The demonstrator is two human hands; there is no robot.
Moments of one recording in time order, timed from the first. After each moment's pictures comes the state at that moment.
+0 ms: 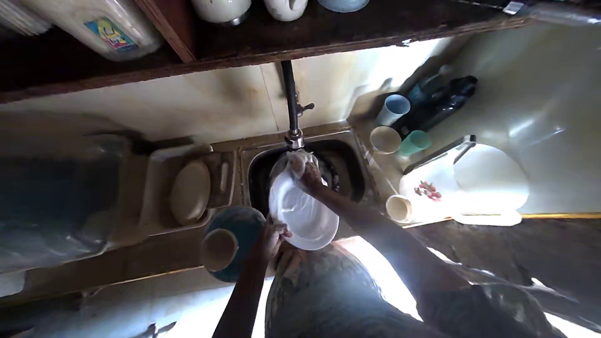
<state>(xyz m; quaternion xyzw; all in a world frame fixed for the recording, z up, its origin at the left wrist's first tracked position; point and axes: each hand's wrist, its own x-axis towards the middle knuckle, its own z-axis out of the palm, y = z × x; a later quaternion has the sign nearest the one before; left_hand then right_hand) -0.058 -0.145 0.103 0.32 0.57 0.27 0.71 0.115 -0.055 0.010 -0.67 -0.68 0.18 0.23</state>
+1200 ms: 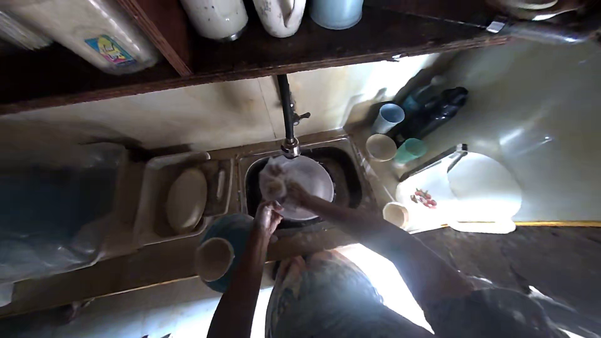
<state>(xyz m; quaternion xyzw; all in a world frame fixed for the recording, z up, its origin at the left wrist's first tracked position) -0.038 -0.083 0.051 0.22 0.50 0.40 0.74 0.105 -0.061 0.041 -0.55 -0.70 0.39 0.21</state>
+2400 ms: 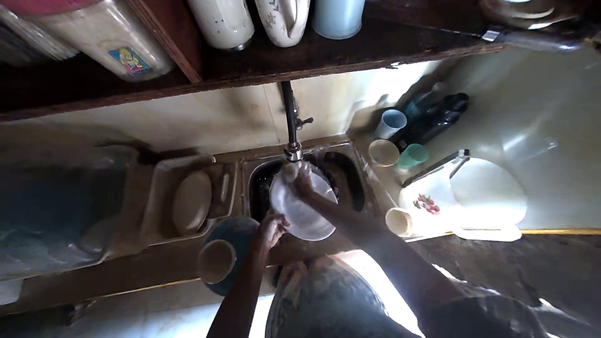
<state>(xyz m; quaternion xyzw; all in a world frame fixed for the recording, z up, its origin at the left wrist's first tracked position) -0.043 -0.100 0.074 0.28 0.53 0.29 0.74 0.105 -0.031 0.013 -0.71 -0.61 0.28 0.22</state>
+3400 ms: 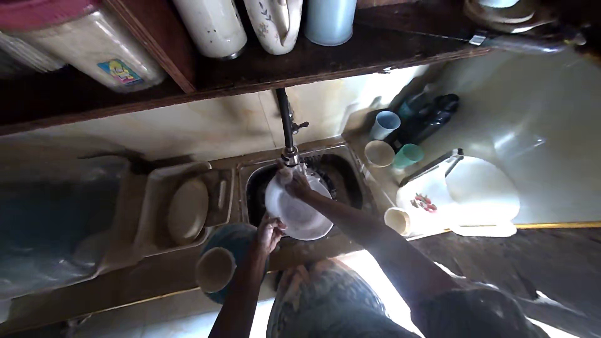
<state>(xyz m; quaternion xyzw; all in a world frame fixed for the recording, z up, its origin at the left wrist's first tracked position) -0.046 -0.096 0.069 0.26 0.52 0.32 0.75 0.114 -0.018 0.026 -0.65 -0.67 0.33 0.16</state>
